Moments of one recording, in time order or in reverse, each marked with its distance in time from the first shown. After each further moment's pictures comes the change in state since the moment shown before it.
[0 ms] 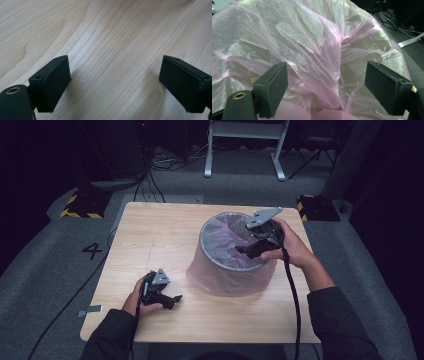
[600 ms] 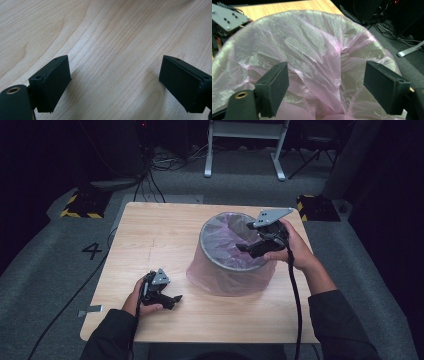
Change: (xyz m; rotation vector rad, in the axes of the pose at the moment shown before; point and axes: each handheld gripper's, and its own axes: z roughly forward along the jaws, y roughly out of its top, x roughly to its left) left arm 0.000 0.000 0.000 0.002 -0.001 0.001; right arm 0.002 -0.003 -0.014 -0.110 0.008 0.035
